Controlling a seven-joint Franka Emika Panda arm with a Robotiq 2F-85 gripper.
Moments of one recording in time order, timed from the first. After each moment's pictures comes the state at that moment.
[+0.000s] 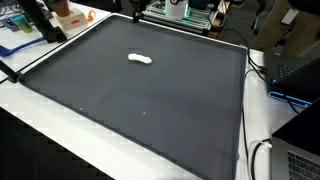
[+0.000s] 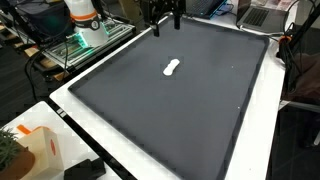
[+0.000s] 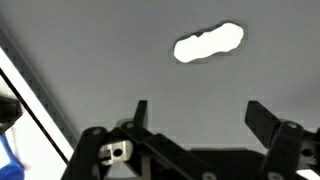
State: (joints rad) arm -1.33 -0.34 1.35 -2.38 0.28 2.42 0.07
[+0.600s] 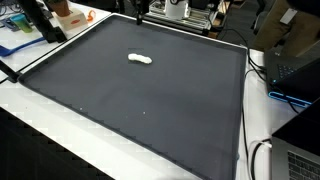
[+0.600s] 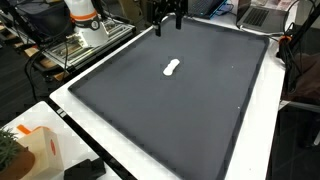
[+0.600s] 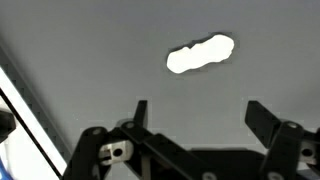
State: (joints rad) arm -1.41 -0.31 1.44 -2.33 0.25 2.35 0.12
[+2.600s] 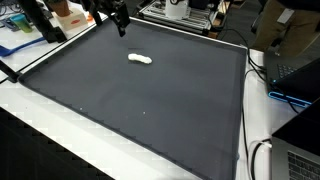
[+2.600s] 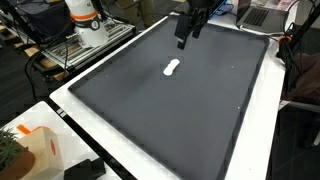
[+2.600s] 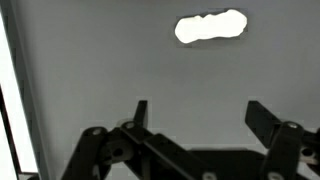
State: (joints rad) arm -2.20 -0.62 2.05 -1.78 0.45 1.93 -0.26
